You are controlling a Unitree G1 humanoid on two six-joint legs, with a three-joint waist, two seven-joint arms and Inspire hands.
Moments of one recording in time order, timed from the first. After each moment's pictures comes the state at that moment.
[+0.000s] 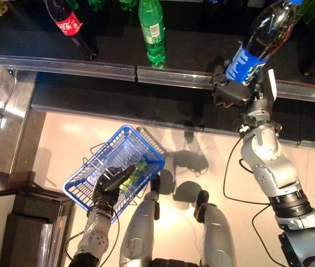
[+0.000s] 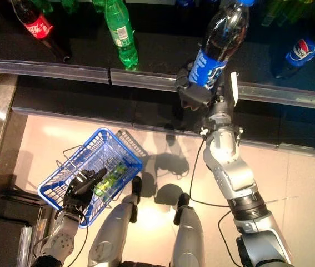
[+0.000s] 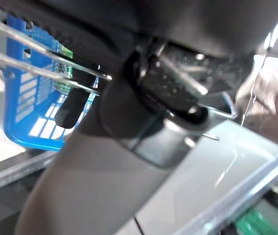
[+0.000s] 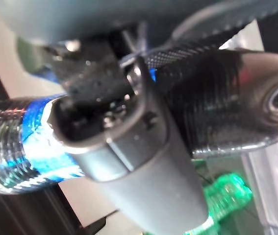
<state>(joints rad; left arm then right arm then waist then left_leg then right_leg) -0.04 0.25 -0.13 0.43 -1.00 -0.20 0.03 -0.49 -0.50 0.18 -0.13 0.55 0.09 -0.39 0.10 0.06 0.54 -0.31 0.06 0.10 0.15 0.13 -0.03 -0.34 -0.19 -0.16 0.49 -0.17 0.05</state>
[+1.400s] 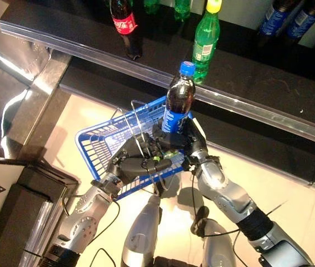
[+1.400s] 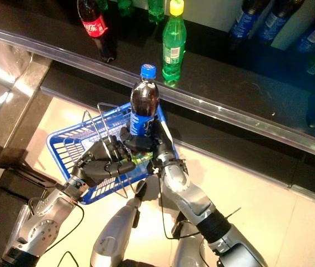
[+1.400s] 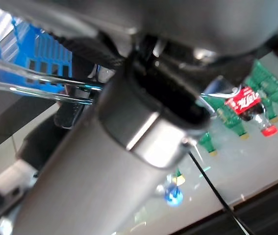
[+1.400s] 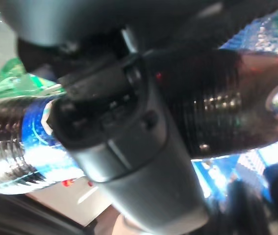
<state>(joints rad) -0.05 0.53 -0.23 -0.14 -1.01 0.03 -0.34 -0.45 -0.33 0.54 -0.04 0.54 0.15 -0.43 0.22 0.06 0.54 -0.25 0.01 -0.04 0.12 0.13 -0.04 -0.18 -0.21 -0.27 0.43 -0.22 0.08</state>
